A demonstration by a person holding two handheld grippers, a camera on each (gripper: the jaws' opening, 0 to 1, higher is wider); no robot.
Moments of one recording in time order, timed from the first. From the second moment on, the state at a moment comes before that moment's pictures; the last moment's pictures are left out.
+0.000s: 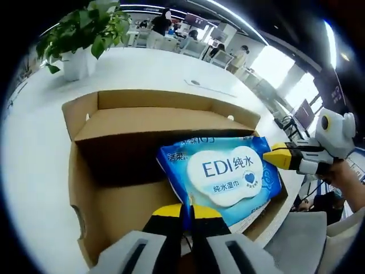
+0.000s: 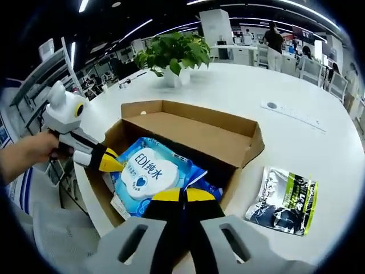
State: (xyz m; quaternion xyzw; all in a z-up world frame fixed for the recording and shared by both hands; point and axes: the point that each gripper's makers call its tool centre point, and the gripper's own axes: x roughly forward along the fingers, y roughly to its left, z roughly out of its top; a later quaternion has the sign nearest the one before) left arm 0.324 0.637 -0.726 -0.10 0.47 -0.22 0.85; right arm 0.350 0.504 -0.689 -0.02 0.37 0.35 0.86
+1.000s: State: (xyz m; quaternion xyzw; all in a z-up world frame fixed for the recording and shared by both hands) left arm 0.324 0.582 -0.652 -0.08 0.41 -0.26 0.87; right arm 0.355 0.453 -0.624 0.01 0.32 0.33 0.89
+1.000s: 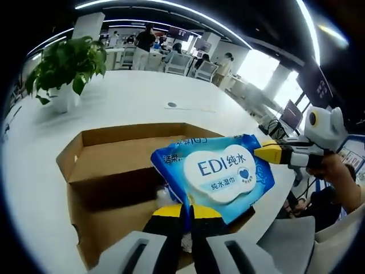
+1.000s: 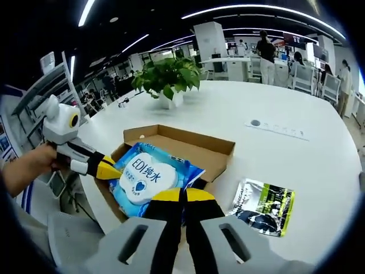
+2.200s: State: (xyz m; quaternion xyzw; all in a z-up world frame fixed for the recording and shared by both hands) left arm 0.349 0.461 -0.636 -0.07 0.39 -0.33 0.86; right arm 0.368 0.323 -0.619 0.06 0.32 0.25 0.91
